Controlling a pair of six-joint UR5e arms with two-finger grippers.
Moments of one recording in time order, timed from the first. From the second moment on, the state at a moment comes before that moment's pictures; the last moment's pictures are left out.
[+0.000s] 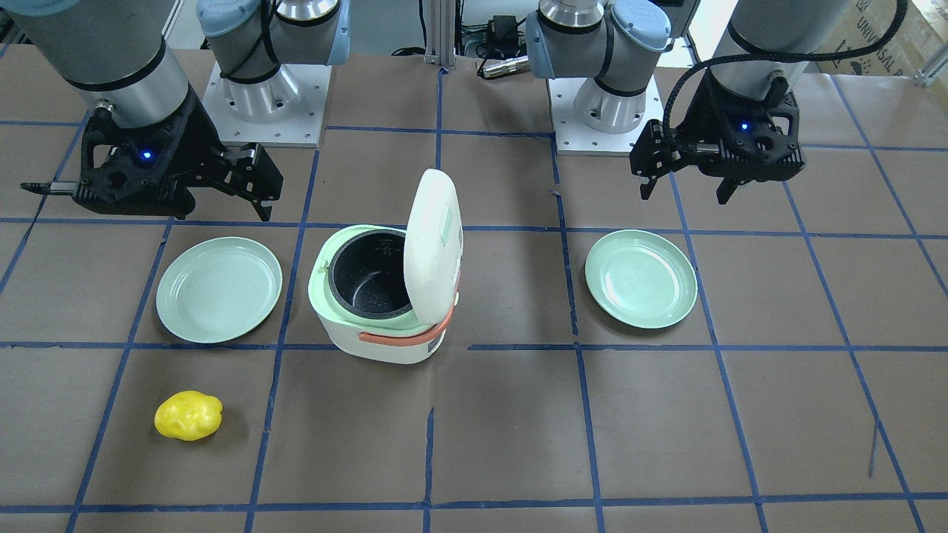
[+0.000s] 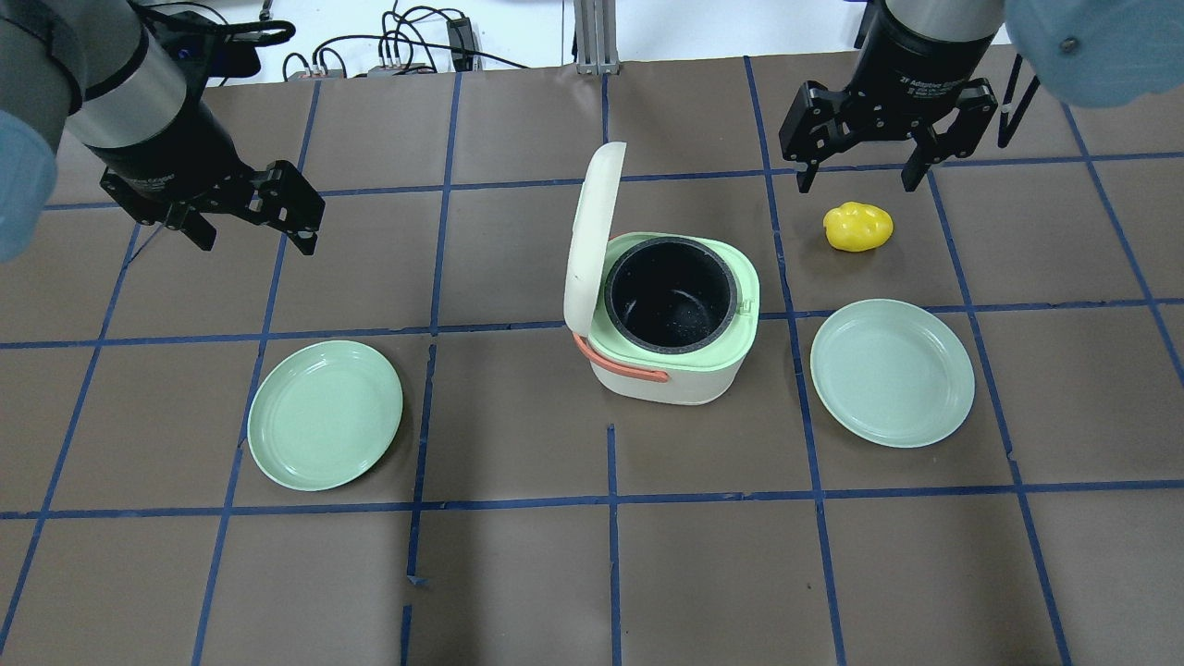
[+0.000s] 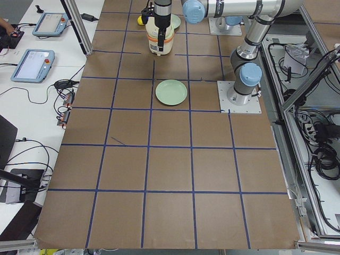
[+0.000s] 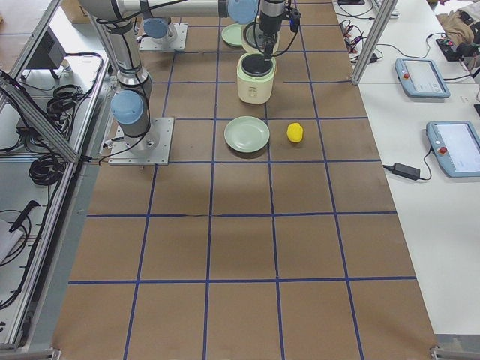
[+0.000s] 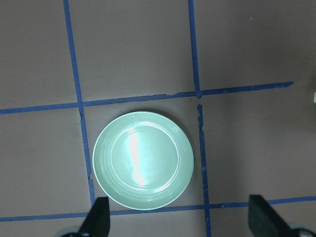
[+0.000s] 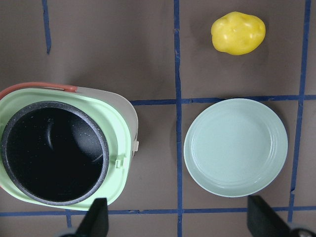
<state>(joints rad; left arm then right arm) -1.48 -1.52 -1.65 -1.51 1.61 0.17 1.58 -1.47 1.47 -1.53 -1.54 0.04</state>
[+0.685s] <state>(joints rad) -1.48 -1.52 -1.65 -1.51 1.61 0.17 1.56 -1.51 1.46 -1.53 -1.55 0.02</state>
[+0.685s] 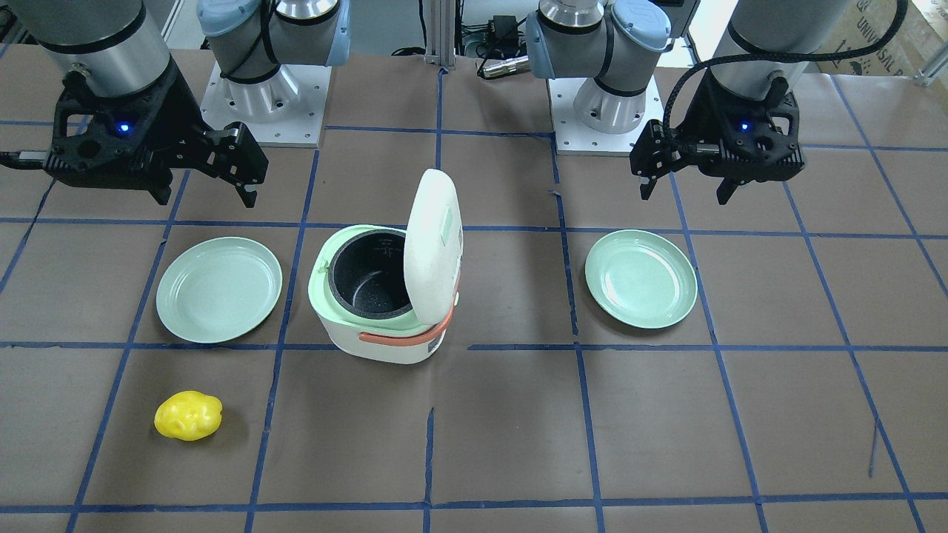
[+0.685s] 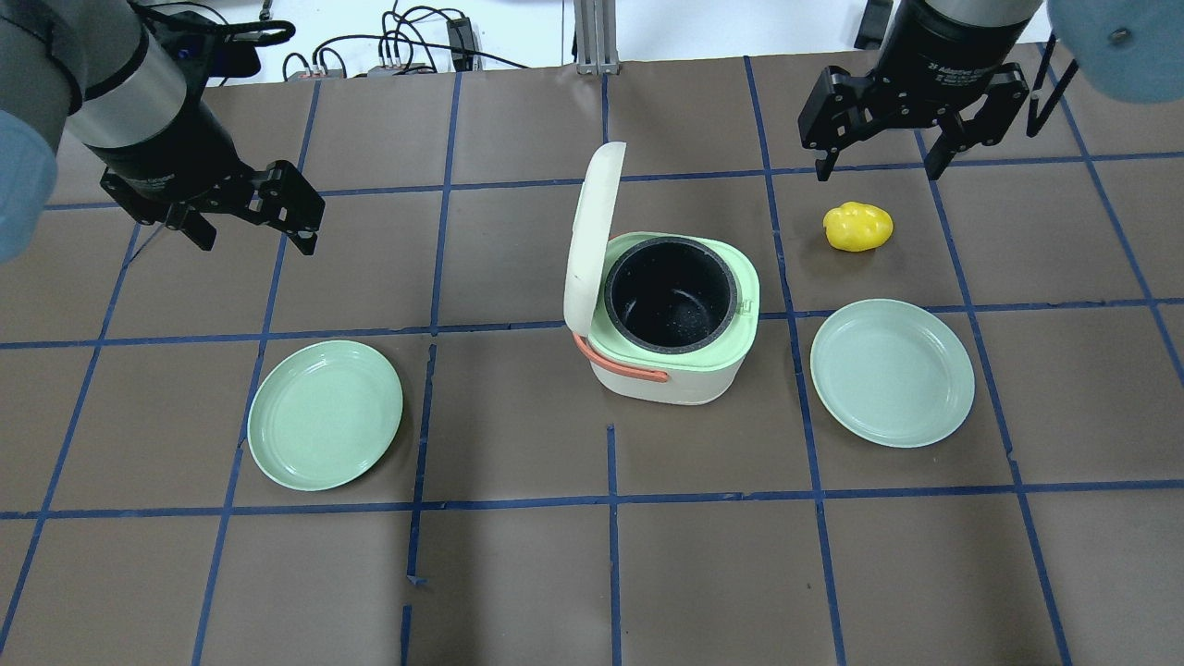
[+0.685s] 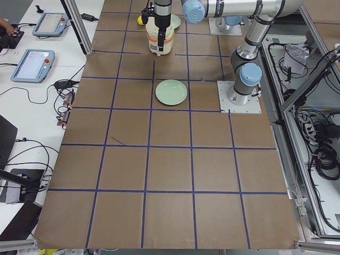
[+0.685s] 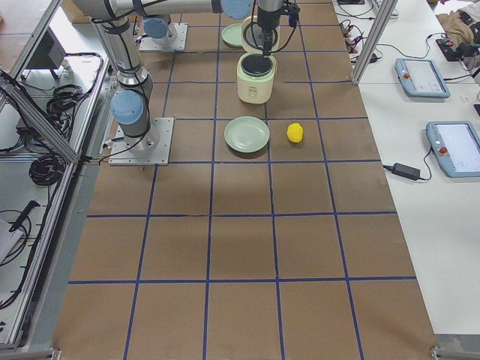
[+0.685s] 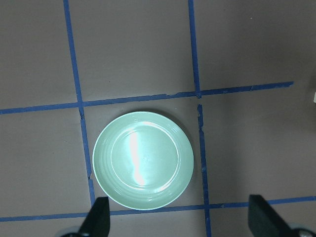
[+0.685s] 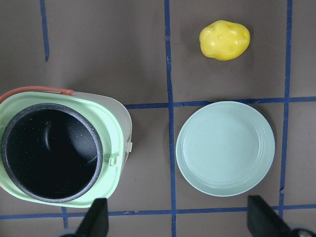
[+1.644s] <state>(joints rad) -1.48 -1.52 -1.65 -1.51 1.61 0.17 1.54 -1.50 1.46 -1.53 -1.57 0.04</state>
